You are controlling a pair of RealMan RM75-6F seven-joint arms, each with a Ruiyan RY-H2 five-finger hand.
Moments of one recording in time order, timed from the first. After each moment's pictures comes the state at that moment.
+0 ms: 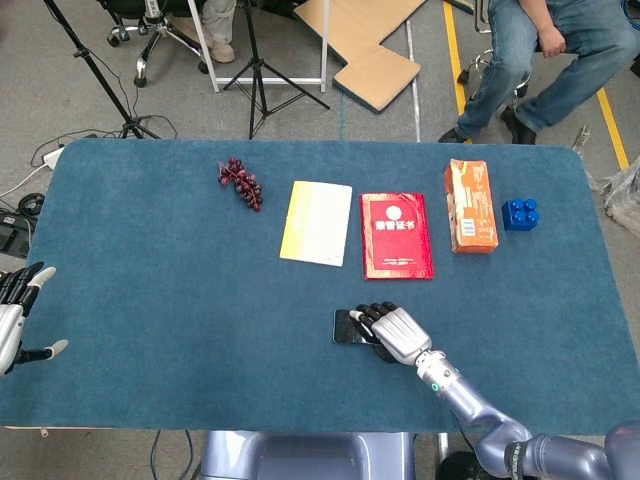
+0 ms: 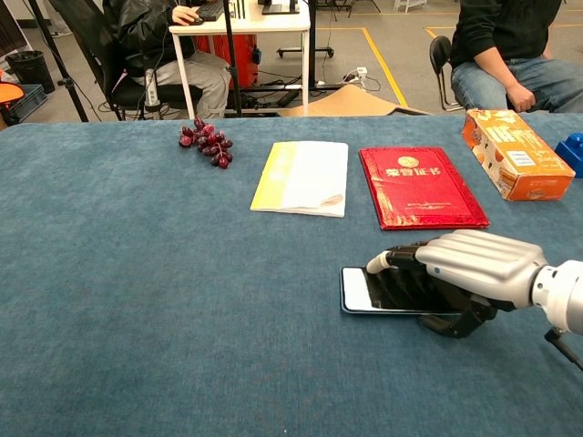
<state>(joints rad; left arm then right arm) -0.15 -1.00 -0.05 -1.69 1.39 1.33 -0.05 0.59 -1.59 0.03 -1.37 -1.47 0.86 -0.19</state>
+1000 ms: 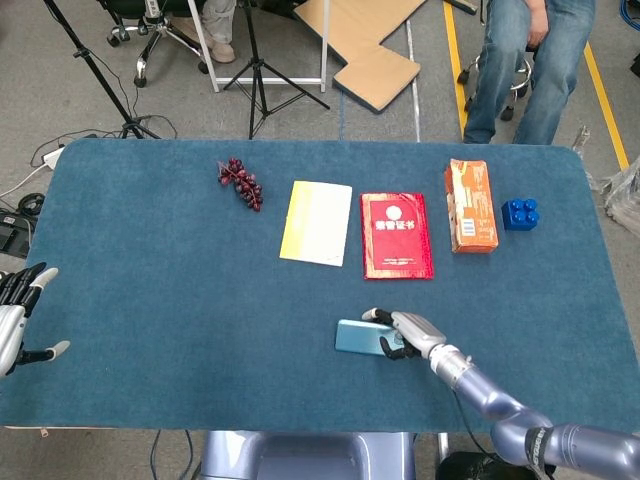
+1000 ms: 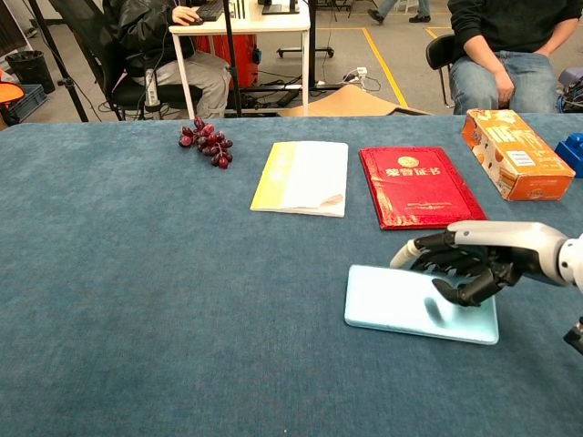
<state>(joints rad) -0.15 -1.00 -0.04 -1.70 1.40 1.33 -0.05 0.66 -1.42 0.09 -1.54 -1.15 0.63 0.30</state>
